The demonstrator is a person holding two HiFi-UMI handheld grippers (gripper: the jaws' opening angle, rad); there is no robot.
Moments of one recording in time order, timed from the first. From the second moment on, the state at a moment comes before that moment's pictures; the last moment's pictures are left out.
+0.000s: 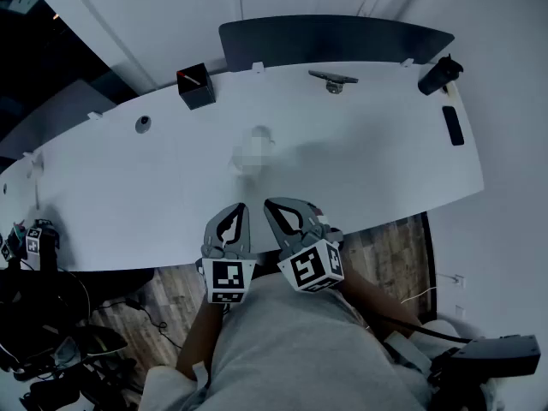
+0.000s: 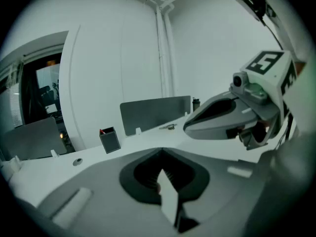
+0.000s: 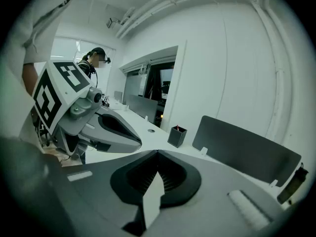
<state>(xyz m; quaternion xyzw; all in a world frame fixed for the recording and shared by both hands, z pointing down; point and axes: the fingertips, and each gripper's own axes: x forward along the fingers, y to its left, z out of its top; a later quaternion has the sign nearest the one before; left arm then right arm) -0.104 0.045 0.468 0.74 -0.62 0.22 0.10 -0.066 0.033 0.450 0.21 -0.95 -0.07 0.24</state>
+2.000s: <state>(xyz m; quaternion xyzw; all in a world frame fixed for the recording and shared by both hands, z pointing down) -0.177 -0.070 0.592 0.70 -0.36 0.37 0.50 -0.059 -0.049 0.518 0.22 -0.93 0.09 0.27</state>
